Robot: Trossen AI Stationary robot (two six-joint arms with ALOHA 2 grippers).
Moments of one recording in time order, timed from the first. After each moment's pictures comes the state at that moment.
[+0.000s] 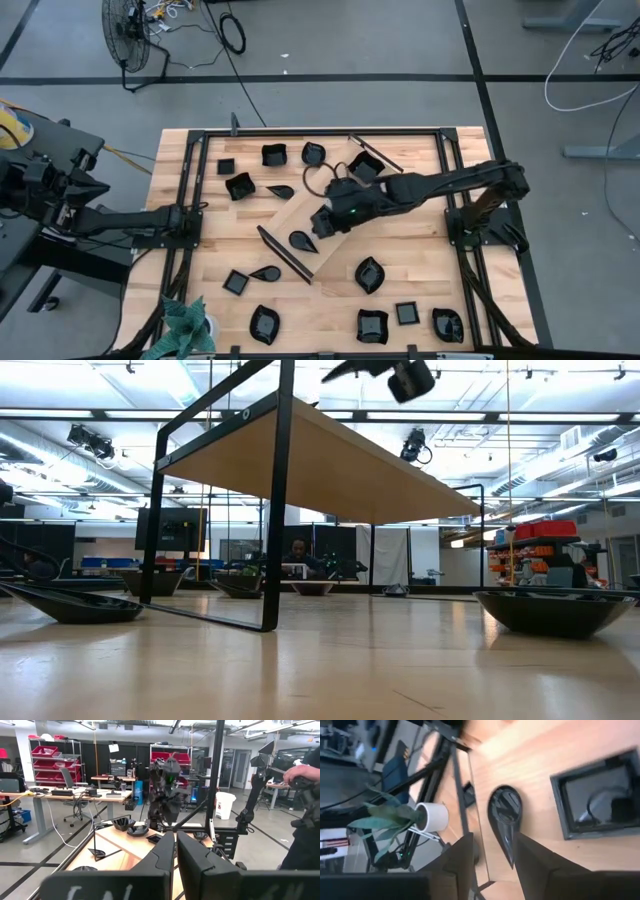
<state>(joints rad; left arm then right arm) 0.03 0.01 1.40 -1.29 0.03 -0.06 0.15 1.68 1.56 -0.62 0.00 1.22</state>
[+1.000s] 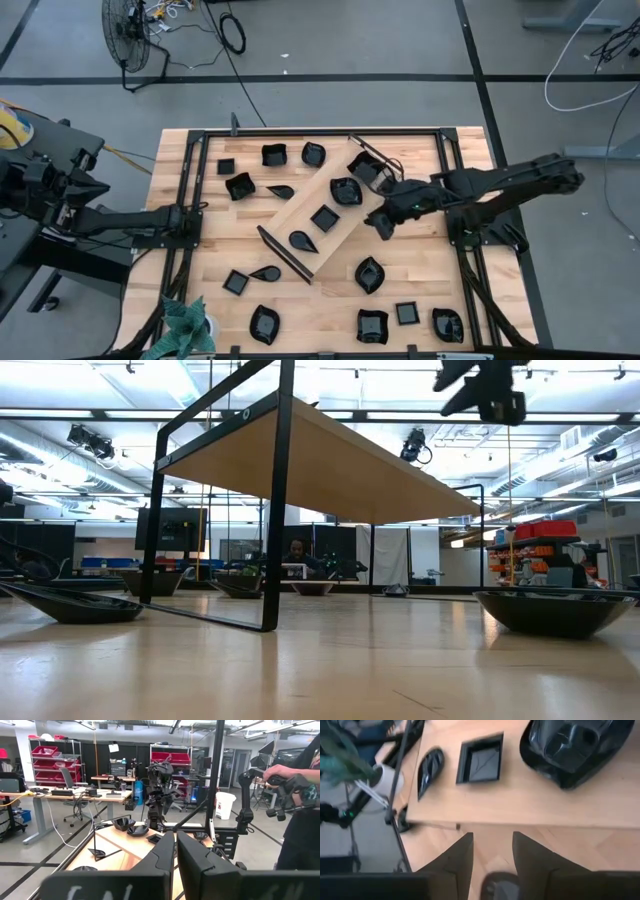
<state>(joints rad) 0.03 0.01 1.40 -1.29 0.03 -0.06 0.18 1.18 1.06 -0.65 0.09 0.89</state>
